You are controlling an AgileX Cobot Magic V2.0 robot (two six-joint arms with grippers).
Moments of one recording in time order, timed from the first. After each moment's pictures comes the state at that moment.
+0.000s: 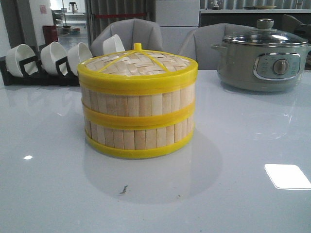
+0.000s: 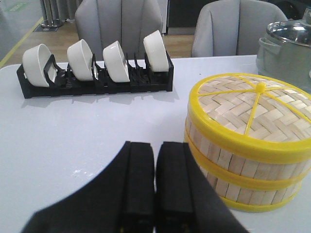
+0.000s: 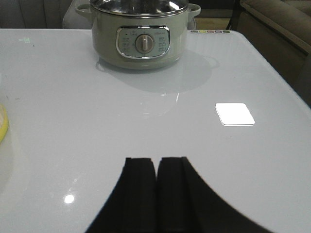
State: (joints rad) left arm -0.23 0.56 -0.48 -0.15 0.22 0.09; right arm -0.13 0.30 -0.24 -0.04 0.26 0.06
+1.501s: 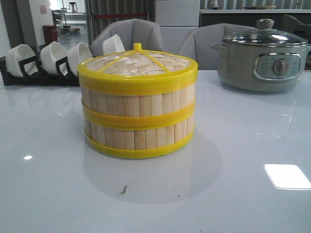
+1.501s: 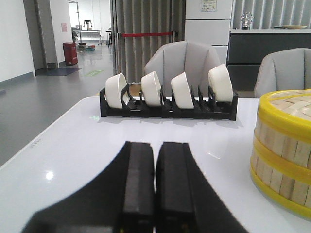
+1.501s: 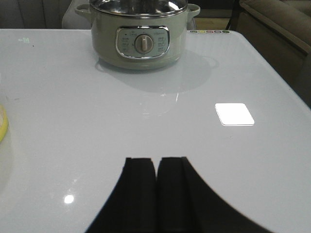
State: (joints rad) left arm -0.02 0.00 0.01 -0.12 0.04 0.09; right arm -0.13 0.30 -0.24 -0.04 0.26 0.06
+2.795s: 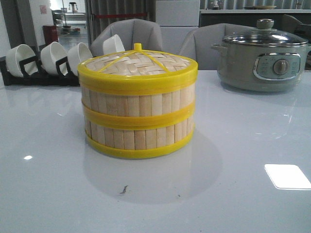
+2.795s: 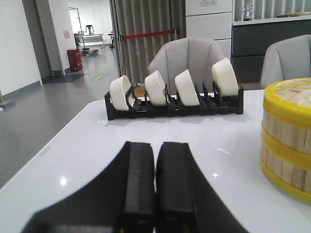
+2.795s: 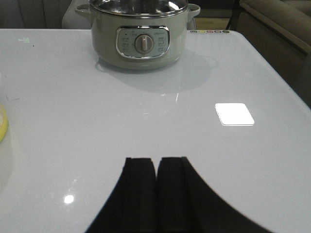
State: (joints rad) left arm -0.02 0.00 0.01 0.08 0.04 -0.03; right arm -0.13 0.30 -0.24 -0.04 0.26 0.06
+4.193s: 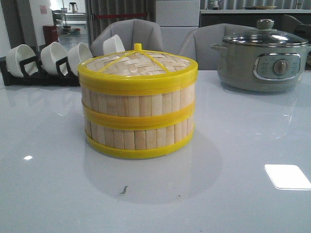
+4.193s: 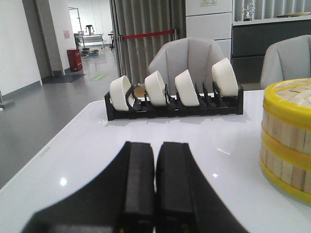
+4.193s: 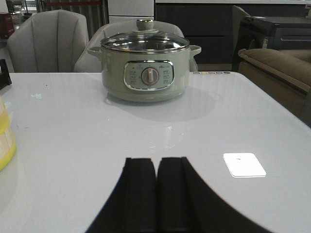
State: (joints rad) left arm -0.02 0.00 0.01 0.08 0.04 -0.03; right arm -0.11 -0.01 0.03 -0.08 0.08 0.13
